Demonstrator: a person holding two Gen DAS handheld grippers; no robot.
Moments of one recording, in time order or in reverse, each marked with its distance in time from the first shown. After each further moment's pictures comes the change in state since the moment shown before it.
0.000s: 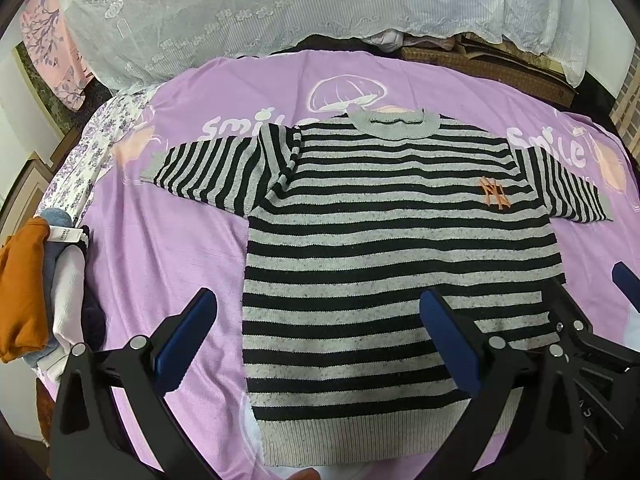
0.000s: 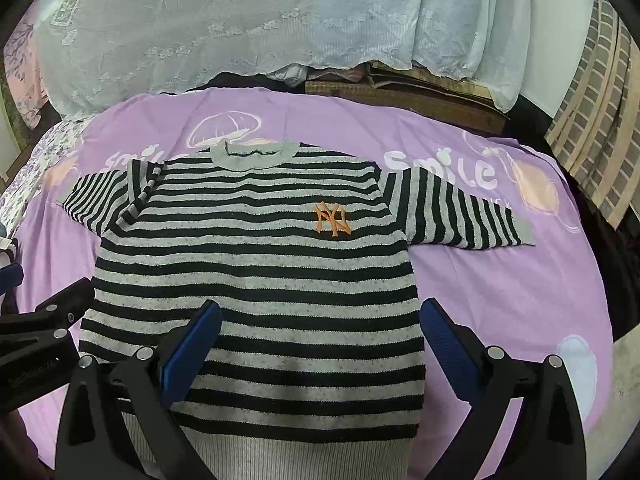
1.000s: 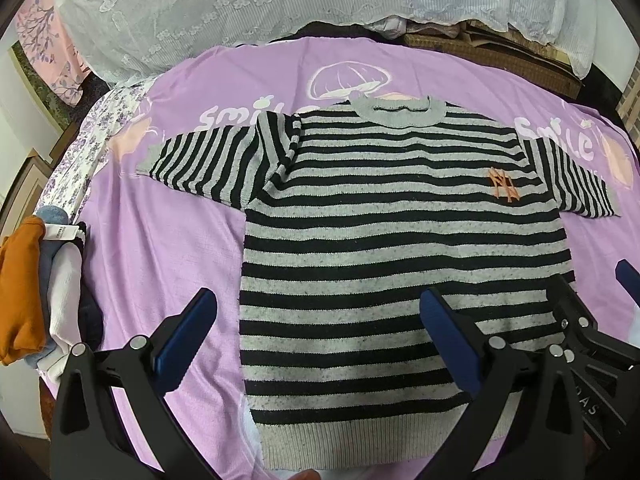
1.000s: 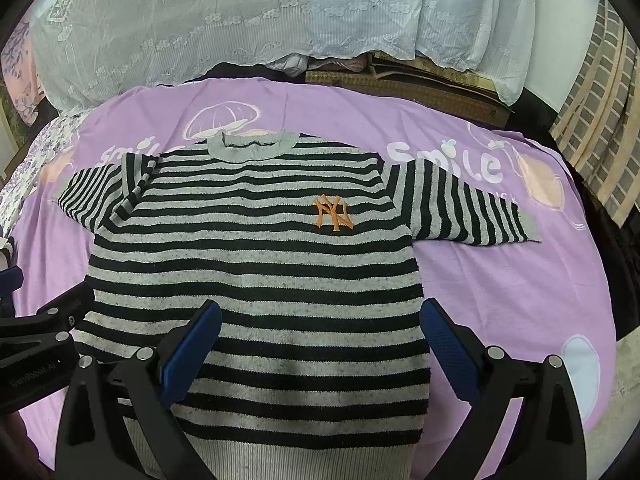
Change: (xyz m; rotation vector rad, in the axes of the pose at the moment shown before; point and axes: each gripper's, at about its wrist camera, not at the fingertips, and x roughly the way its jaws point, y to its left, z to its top) left arm 0.016 0.000 0.004 0.006 0.045 0.009; right arm 0.015 0.003 0.005 0.001 0.038 0.003
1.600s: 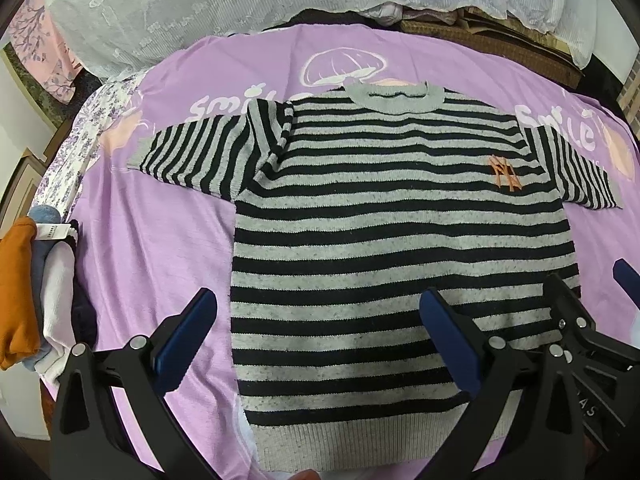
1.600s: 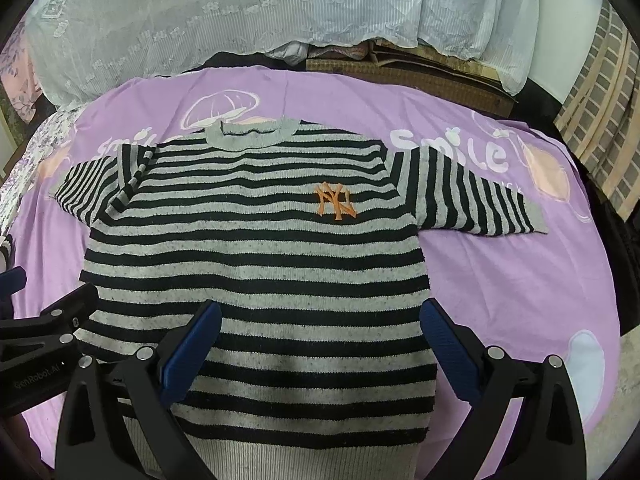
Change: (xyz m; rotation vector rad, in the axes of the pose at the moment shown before) left arm 0.015 -0.007 0.003 0.016 0.048 -0.009; right arm 0.014 0.000 -0.001 0.009 0.051 0.009
